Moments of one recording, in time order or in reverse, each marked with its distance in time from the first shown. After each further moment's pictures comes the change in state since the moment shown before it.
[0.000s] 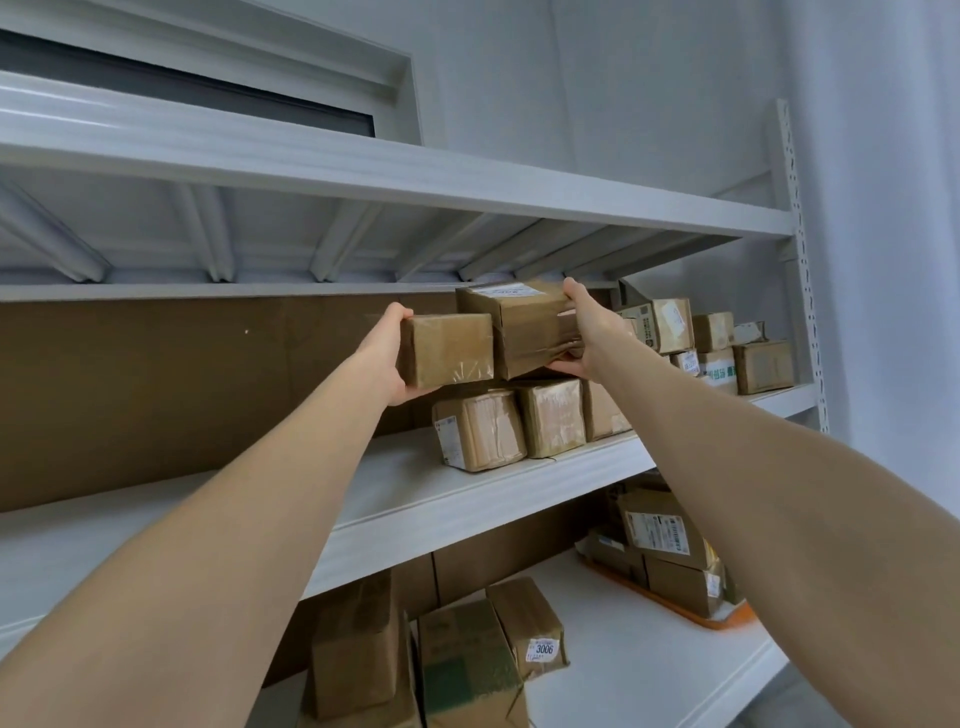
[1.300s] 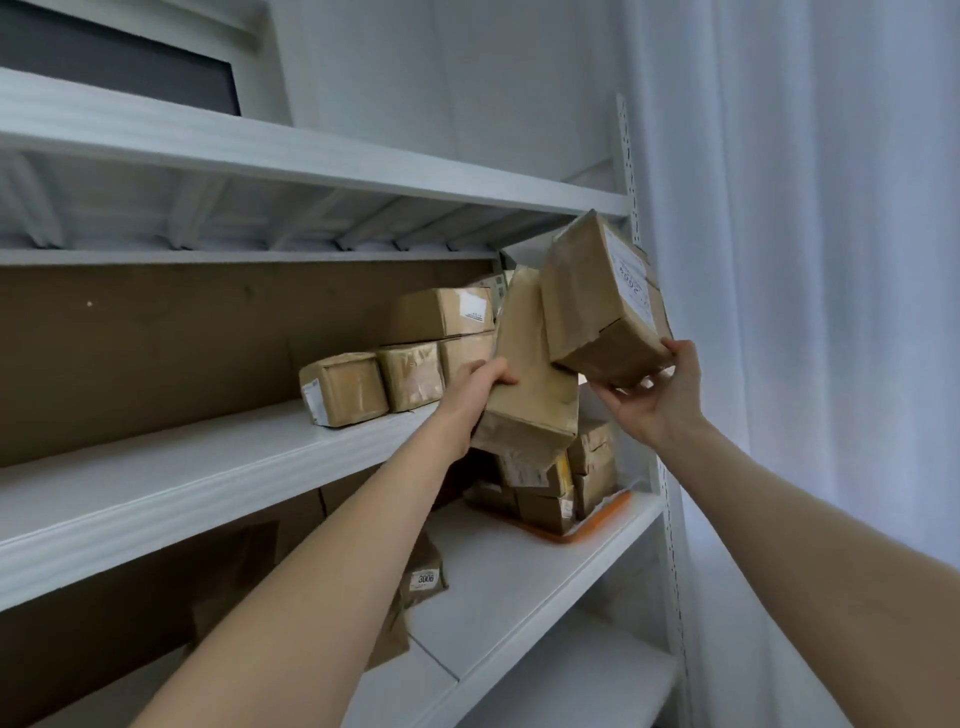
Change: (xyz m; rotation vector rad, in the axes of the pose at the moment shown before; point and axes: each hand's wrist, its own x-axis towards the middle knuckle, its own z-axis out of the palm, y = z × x) left_hand -0.094 -0.149 0.161 0.339 -0.383 0.083; right_hand -0.135 0.016 -0.230 0.819 0.097 -0.053
